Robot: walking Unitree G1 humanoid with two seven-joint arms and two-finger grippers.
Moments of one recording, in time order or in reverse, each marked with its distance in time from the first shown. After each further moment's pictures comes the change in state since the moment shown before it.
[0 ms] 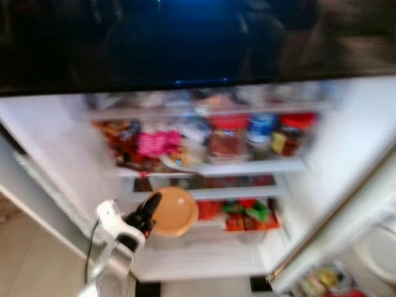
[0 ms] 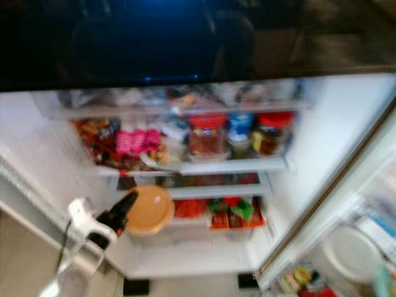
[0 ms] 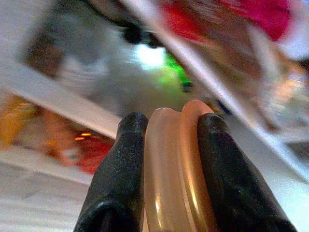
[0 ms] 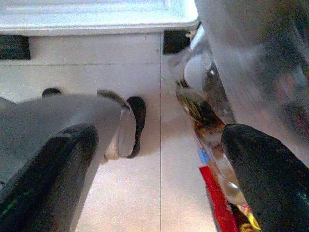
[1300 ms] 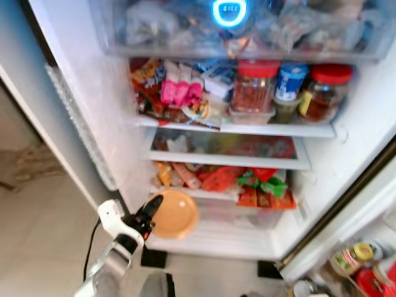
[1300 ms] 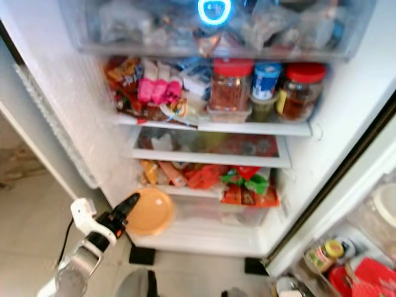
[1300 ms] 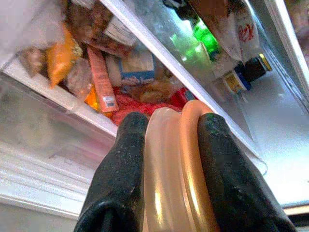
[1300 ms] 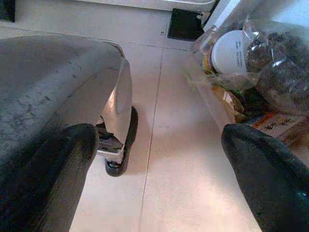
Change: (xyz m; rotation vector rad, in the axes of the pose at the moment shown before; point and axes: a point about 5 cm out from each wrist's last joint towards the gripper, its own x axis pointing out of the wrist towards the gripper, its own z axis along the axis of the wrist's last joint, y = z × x) left arm 0.005 -0.007 -0.007 -0.023 0.051 -0.073; right arm -0.002 -0.005 0.001 -0.015 -0.013 -0.001
